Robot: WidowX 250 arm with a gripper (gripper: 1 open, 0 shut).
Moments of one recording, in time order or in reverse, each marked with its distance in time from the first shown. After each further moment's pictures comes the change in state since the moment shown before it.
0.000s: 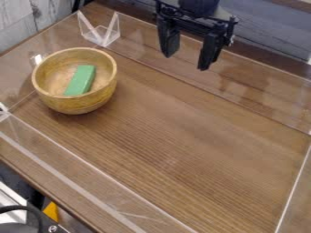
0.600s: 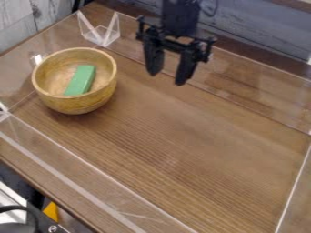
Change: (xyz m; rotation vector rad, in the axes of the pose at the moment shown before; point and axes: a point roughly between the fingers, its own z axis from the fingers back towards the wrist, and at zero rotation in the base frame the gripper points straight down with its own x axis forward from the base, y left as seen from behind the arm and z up) arm -0.014 0.030 -0.028 -0.014 0.099 0.092
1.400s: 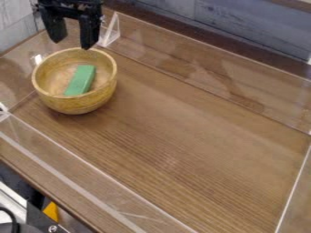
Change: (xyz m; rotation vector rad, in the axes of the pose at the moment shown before) arm -0.010 0.132 0.010 -0.017 -0.080 0.113
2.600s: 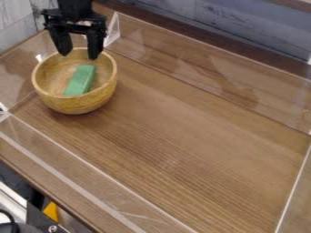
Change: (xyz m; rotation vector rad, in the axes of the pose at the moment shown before) arm 0.029 0.020 -0.034 -0.021 -0.044 0.128
